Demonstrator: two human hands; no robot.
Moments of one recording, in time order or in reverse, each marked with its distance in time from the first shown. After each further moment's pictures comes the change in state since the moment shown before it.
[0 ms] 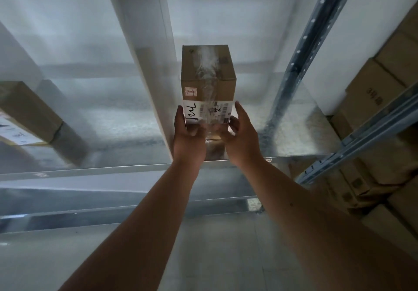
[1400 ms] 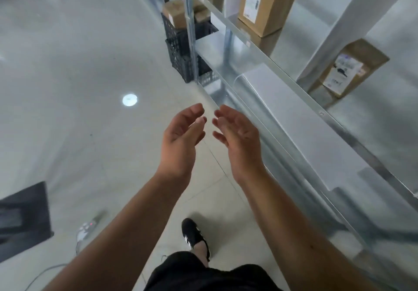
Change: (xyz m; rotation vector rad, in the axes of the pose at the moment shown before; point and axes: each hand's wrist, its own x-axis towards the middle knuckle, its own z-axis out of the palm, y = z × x) left_hand -0.365 0.068 -0.537 -0.431 0.871 -0.110; right_hand -0.459 -0.256 0.316 0.355 -1.069 0.137
